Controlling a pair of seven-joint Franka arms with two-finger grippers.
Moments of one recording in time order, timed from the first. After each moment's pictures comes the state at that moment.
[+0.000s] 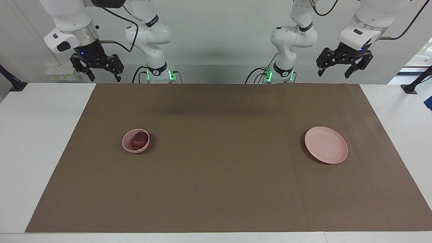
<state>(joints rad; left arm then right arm) -0.13 -0.02 0.00 -1.40 -0.01 1.33 0.00 0.09 -0.12 -0.12 -1.60 -0.03 1.46 0.00</state>
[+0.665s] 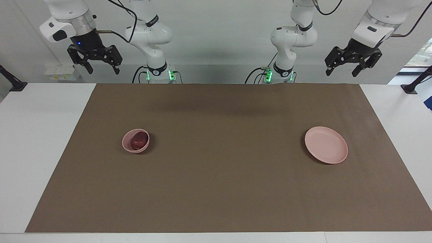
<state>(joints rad) -0.09 -0.01 0.00 -1.40 -0.03 1.35 0.00 0.09 -0.12 -0.12 -1.59 -0.02 1.45 -0.01</state>
